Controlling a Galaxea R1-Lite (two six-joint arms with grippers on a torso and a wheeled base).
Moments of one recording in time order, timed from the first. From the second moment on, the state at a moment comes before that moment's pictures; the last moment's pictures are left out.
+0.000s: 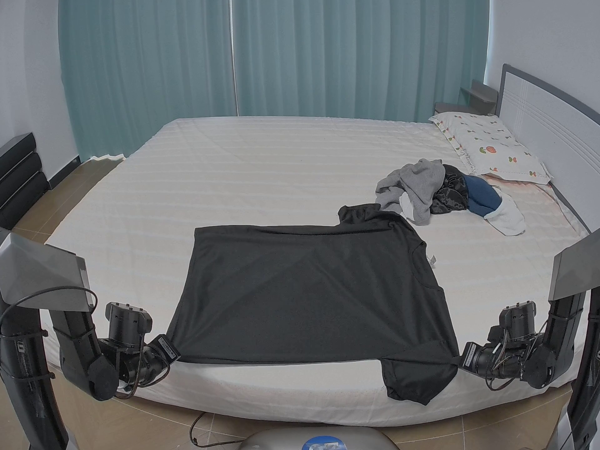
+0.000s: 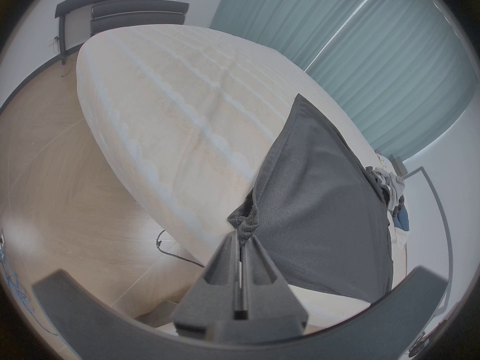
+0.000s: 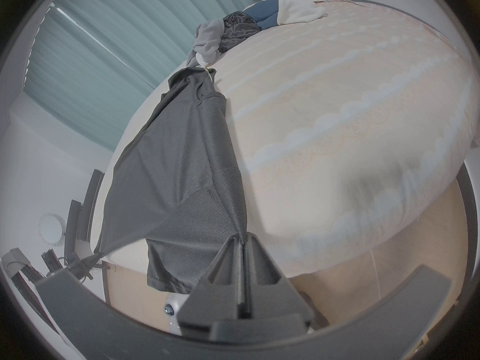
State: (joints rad) left arm -0.16 2.19 -0.26 -1.09 0.09 -0.84; right arm 0.09 2.23 -0.17 -1.21 0.17 0.55
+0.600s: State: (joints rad) left arm -0.13 2.13 -0.16 -1.08 0.08 -0.65; right arm 0.09 2.19 -0.04 -1.22 0.18 0.37
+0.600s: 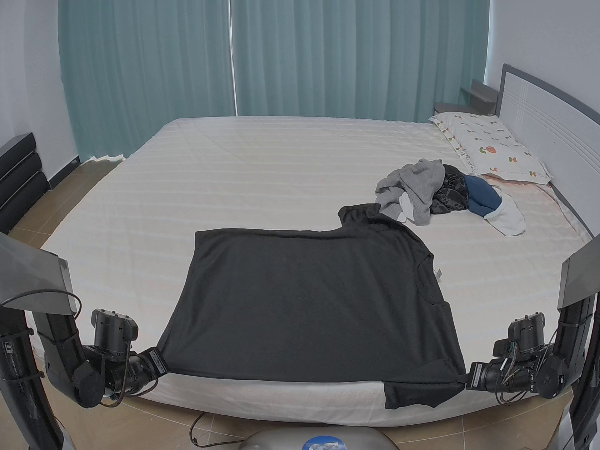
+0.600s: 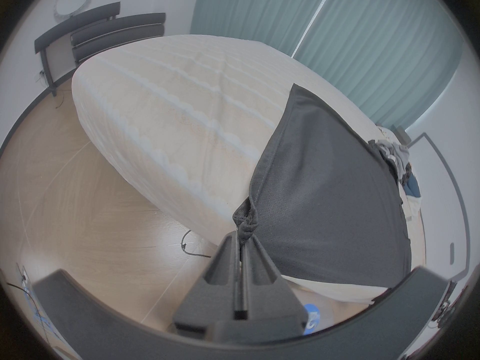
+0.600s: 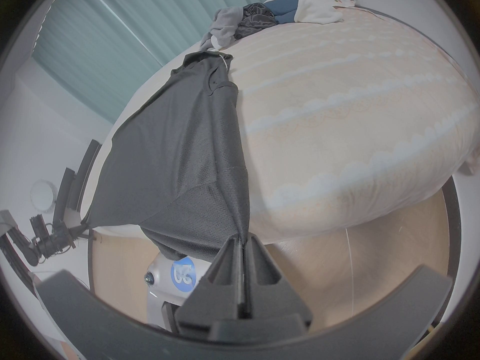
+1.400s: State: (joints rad) left arm -0.13 2.11 -0.12 -1.08 0.08 -0.60; right arm 0.07 2.16 -0.02 -1.29 0.23 0.35
